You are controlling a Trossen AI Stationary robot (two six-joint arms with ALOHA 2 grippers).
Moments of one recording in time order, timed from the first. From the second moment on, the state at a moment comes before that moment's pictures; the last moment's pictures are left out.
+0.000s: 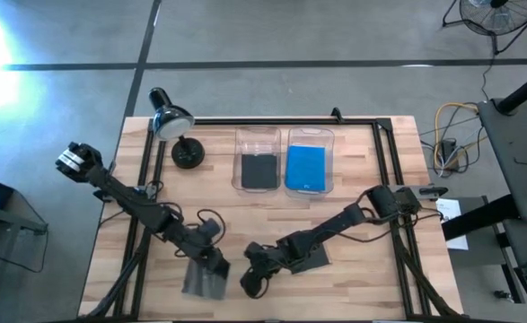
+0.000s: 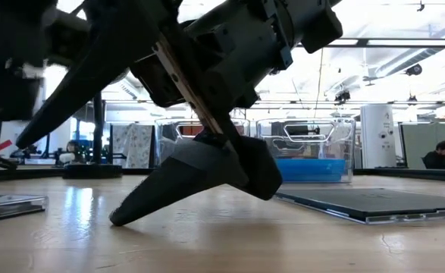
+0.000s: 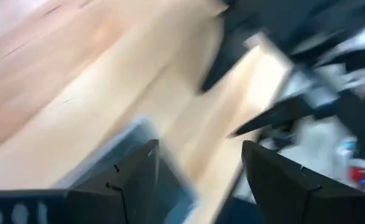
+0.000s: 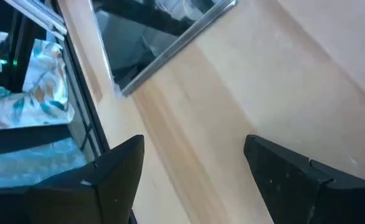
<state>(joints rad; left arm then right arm) -0.57 1.30 0.66 -0.09 -0.08 -1.42 0.39 2.27 1.54 -0.03 -0.07 1.21</state>
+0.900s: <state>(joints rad) -0.91 1.26 0.42 -0.05 -0.16 -2.12 0.38 2.31 1.55 0.09 -0.03 1.49</state>
